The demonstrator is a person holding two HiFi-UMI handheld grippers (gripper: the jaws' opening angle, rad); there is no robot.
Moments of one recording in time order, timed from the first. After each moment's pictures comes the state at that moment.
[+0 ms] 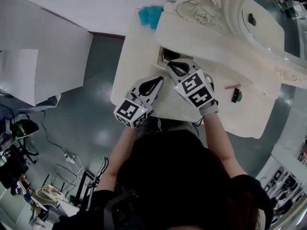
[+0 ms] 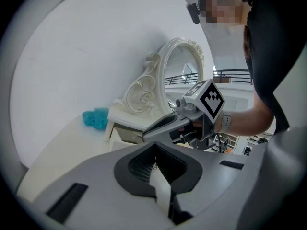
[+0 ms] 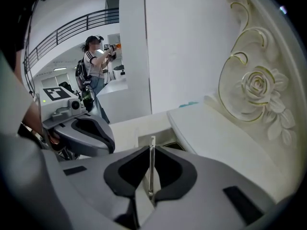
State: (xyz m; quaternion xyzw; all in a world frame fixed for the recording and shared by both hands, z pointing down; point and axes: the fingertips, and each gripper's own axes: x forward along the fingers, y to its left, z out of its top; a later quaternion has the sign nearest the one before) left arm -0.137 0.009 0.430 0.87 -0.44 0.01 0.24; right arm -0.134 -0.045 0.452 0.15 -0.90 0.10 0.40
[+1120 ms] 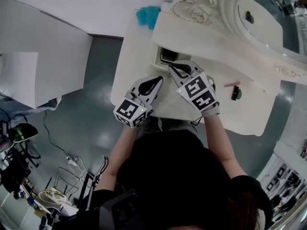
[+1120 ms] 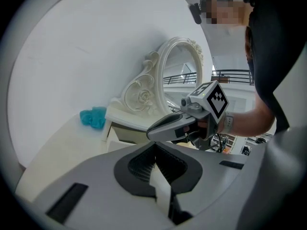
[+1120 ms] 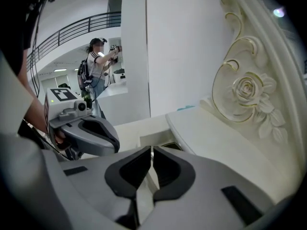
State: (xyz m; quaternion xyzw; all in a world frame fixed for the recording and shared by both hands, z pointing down) left arm -0.136 0.010 0.429 0.87 -0.43 0.01 0.24; right arm -0.125 -0.040 0.440 0.16 -0.91 0.09 0.38
